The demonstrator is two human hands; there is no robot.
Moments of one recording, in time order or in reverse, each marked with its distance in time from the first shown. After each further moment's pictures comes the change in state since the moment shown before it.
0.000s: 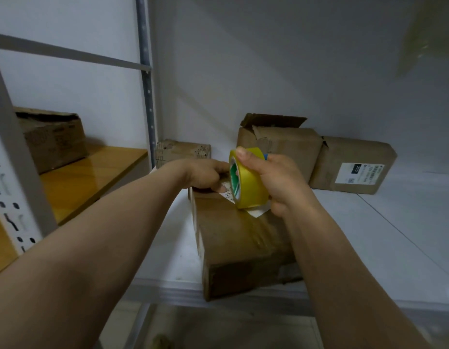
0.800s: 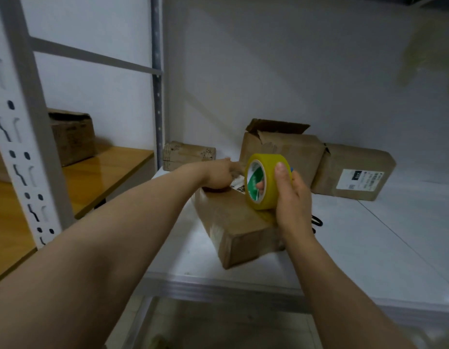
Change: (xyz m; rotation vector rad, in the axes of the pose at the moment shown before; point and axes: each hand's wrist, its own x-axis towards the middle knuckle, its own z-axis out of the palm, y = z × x) left_hand -0.022 0.022 0.011 0.230 0.212 0.058; right_hand -0.023 0.048 -0.004 -0.120 0.293 -0.279
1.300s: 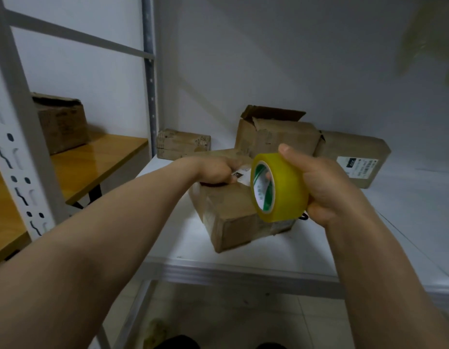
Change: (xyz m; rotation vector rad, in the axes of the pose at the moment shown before) left_hand -0.007 0.010 0.013 0.084 -0.150 -0.024; right_hand -0.008 -0.067 -0.050 0.071 -0.208 0.351
